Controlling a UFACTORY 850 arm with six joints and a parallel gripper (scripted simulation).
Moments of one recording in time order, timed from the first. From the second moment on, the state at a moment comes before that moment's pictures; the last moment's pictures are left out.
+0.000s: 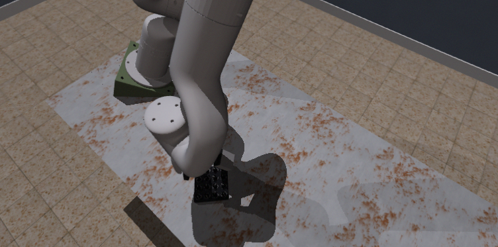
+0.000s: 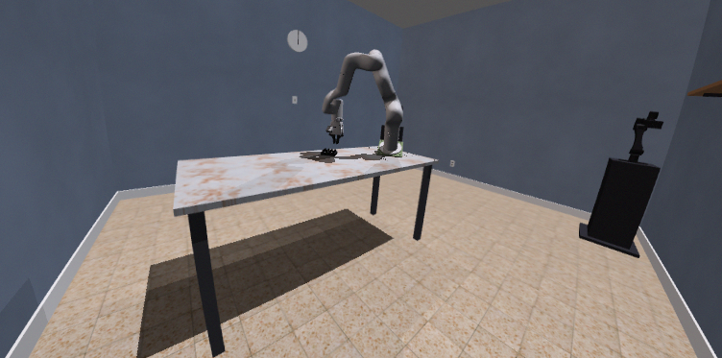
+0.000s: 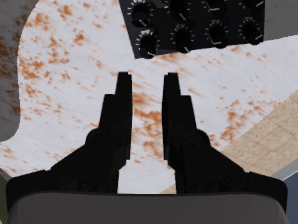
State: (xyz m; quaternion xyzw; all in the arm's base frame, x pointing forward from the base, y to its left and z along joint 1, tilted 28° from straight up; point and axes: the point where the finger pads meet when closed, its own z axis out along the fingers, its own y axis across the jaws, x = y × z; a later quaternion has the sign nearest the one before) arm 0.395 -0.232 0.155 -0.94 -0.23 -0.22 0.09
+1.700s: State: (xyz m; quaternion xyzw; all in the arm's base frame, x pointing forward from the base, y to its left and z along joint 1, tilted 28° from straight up) arm 0.393 -0.233 0.159 -0.87 -0.43 -0.24 0.04
